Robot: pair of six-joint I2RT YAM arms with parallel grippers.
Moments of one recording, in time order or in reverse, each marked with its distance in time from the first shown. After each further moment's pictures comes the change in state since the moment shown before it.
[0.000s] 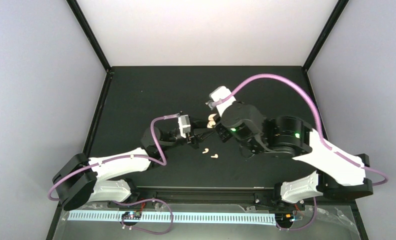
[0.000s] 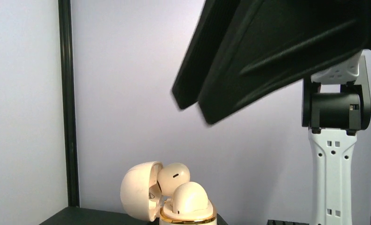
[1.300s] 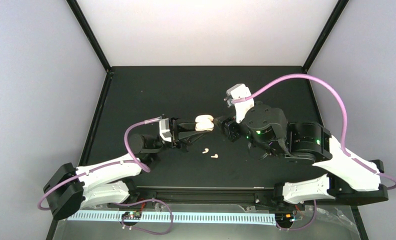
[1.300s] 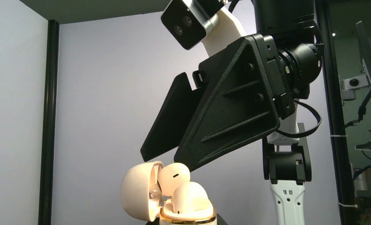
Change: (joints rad) left arm 0.000 -0.140 -0.039 0.126 0.036 -0.107; right arm 0.000 -0.165 -0.118 0.143 -0.016 0.056
